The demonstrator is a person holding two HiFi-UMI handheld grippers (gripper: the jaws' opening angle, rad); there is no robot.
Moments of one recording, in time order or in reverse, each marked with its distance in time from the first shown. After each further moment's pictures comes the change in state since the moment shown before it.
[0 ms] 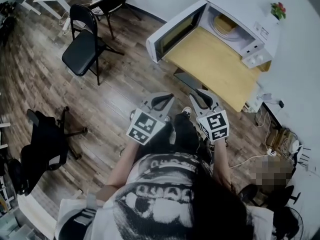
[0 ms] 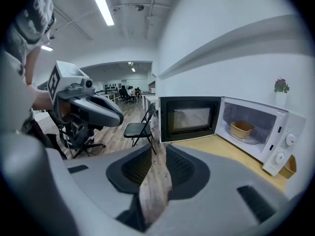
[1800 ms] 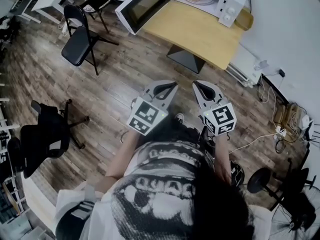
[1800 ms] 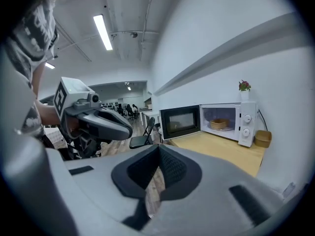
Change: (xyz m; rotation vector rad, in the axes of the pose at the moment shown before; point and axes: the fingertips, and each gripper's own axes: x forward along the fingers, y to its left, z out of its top) left arm 0.006 -0.227 0.005 0.138 0.009 -0.059; right arm -0.212 0.023 -0.082 0.123 -0.210 -0.027
